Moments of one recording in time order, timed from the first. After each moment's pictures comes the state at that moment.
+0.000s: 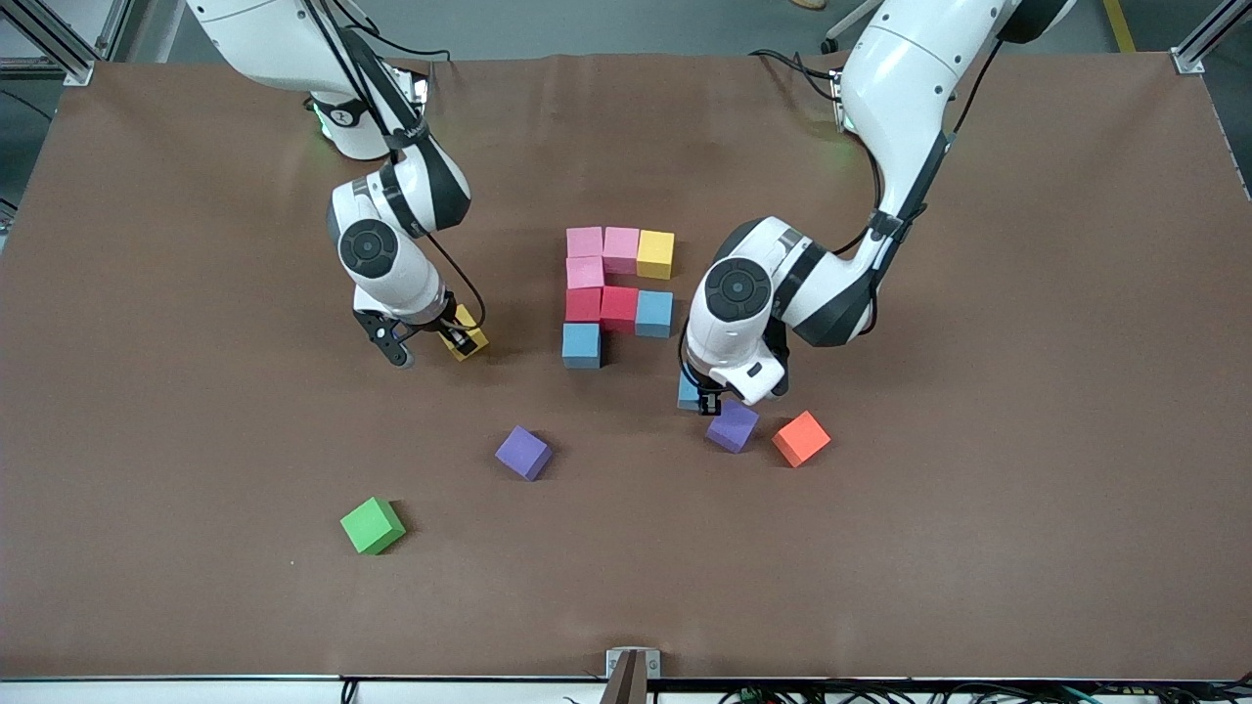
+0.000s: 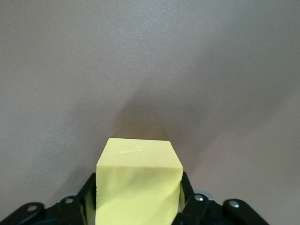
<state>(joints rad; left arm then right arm) -0.51 0.66 -0.15 -1.58 0.10 2.25 -2.22 0.44 0.31 0.00 -2.28 0.08 2.52 1.23</state>
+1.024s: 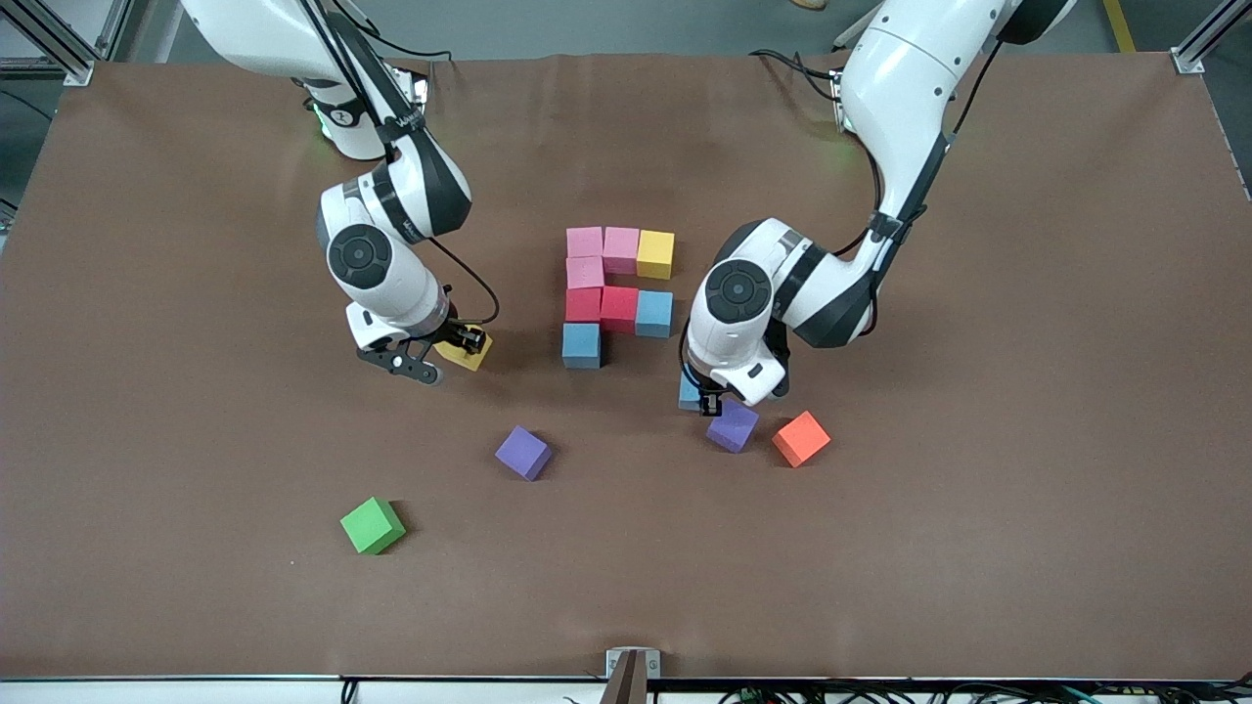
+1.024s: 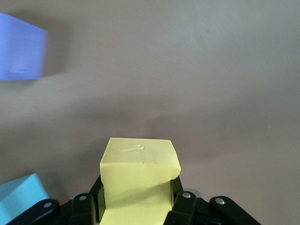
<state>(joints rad) -0.50 0.66 -0.14 -1.58 0.10 2.25 -2.22 0.44 0.30 0.00 -2.07 0.07 2.33 0.69</state>
